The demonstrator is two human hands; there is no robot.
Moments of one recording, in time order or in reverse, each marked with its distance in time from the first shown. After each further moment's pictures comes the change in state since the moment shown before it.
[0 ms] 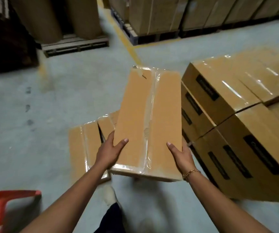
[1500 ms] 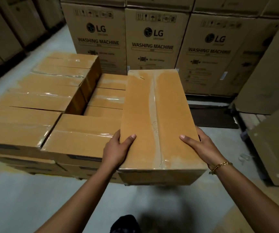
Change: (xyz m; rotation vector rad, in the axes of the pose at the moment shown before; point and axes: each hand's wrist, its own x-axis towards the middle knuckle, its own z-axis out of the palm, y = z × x) left_hand -0.258 0.447 0.693 0.190 -0.808 0.592; right_hand -0.188 0.208 -0.766 0.314 0.825 0.160
